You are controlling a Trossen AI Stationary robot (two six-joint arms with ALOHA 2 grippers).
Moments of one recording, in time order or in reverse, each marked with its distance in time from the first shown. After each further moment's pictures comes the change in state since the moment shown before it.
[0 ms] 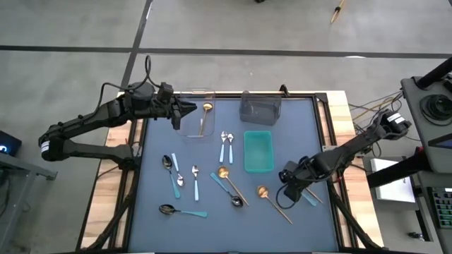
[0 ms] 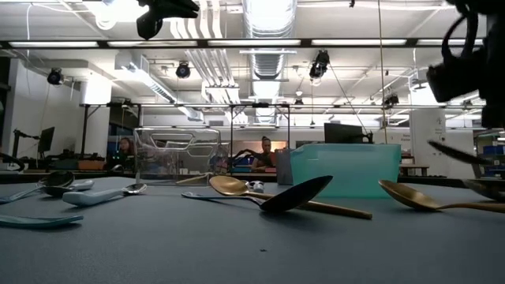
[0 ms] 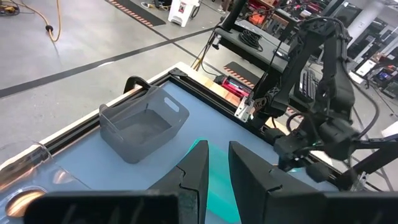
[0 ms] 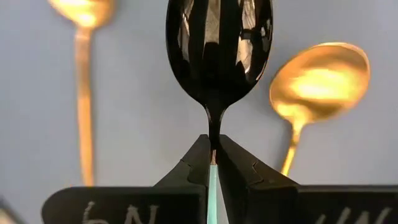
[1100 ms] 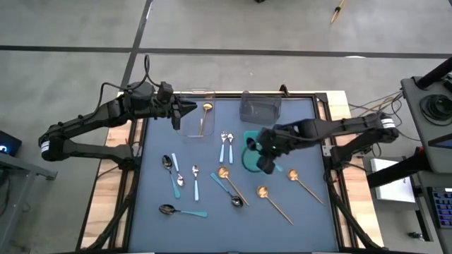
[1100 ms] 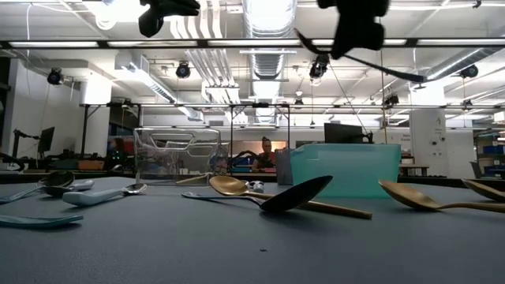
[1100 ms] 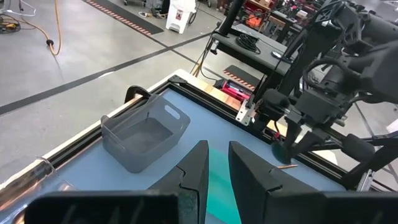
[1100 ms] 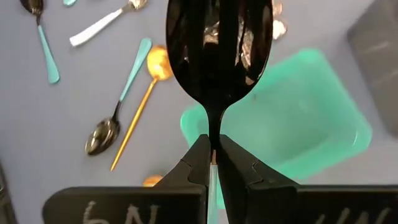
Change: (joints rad) left arm 0.000 0.000 0.000 0.024 -0.001 0.047; right arm -0.378 0.209 0.696 -0.230 0.175 -0.619
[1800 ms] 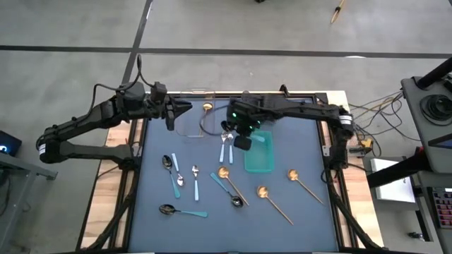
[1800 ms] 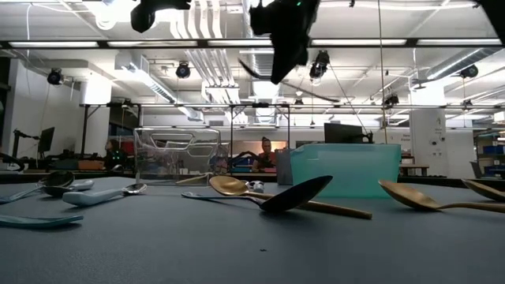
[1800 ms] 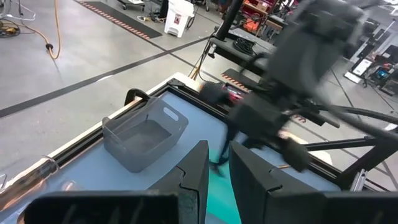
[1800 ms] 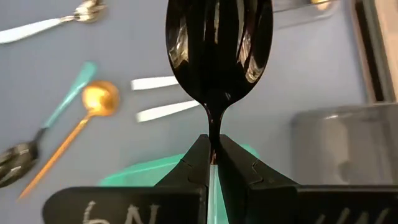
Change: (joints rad) left arm 0.000 -0.060 0.000 -0.041 0.005 -0.001; right arm -0.270 0.451 0.553 -0.220 -0.079 -0.512
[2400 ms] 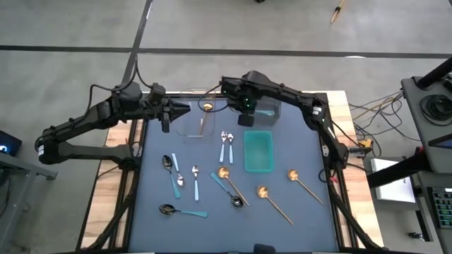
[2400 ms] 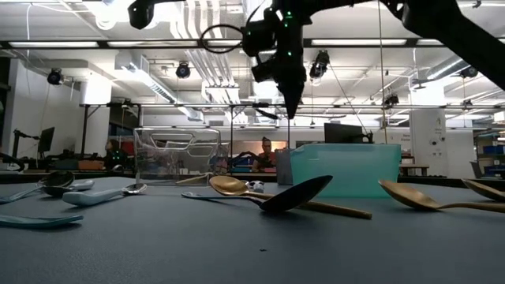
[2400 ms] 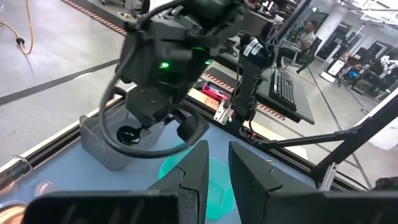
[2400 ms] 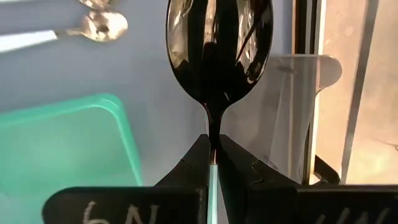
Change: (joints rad) left arm 0.000 -0.026 0.000 -0.008 0.076 -0.025; right arm -0.227 0.314 0.378 -0.380 0.141 -0.274
